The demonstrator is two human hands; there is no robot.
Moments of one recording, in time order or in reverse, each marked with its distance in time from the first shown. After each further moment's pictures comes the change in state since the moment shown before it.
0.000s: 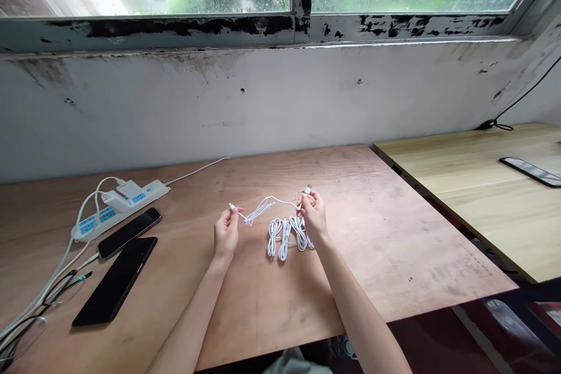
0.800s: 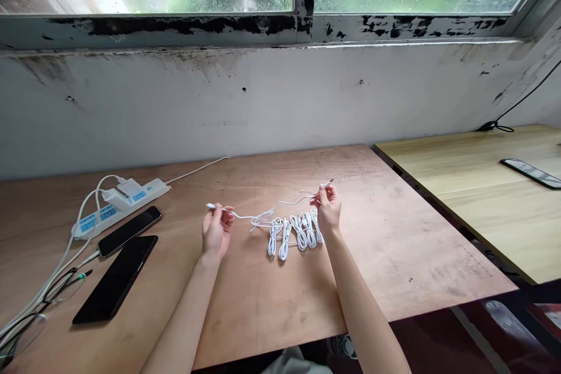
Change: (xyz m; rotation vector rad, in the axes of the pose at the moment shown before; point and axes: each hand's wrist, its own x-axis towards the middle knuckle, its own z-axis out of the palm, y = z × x) left_hand 0.011 0.019 -0.011 -0.610 0.073 -0.319; right_hand 0.017 -0.015 -0.019 -0.048 0.133 -0.230
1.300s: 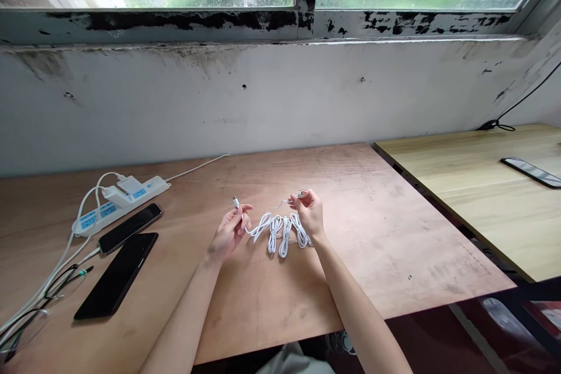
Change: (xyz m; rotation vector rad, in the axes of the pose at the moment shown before) left_hand -0.019 -0.003 0.004 0.130 -0.539 -0.256; right_hand -0.025 0.016 0.018 -0.235 -0.237 0.044
